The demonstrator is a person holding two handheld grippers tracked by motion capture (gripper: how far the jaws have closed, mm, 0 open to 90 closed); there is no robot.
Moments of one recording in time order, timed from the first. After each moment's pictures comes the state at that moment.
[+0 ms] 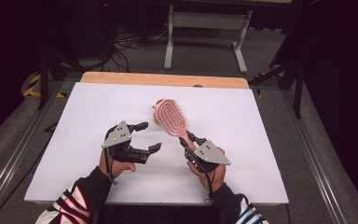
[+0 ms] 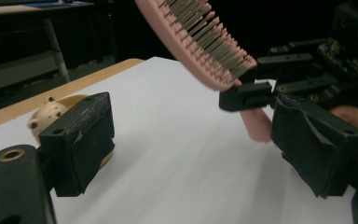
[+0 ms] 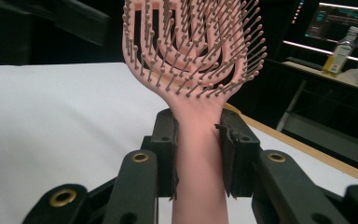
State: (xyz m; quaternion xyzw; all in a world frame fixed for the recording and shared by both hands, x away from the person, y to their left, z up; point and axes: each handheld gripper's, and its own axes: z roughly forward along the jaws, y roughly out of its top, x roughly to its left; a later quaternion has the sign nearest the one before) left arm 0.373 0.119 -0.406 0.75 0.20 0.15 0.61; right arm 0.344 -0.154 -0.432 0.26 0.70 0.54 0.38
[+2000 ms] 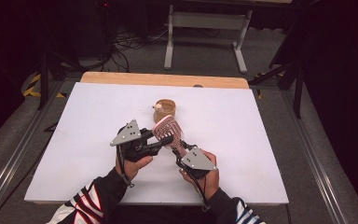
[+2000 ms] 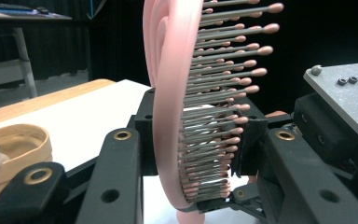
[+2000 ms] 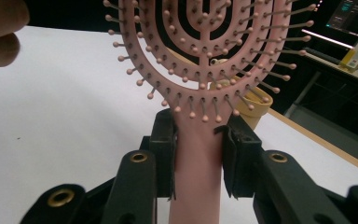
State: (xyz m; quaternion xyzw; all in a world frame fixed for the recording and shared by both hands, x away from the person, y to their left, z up) left arm 0.368 0.090 -0.397 0.72 0.19 0.10 0.66; right arm 0.332 -0.130 -0.445 0.24 0.74 0.49 0.38
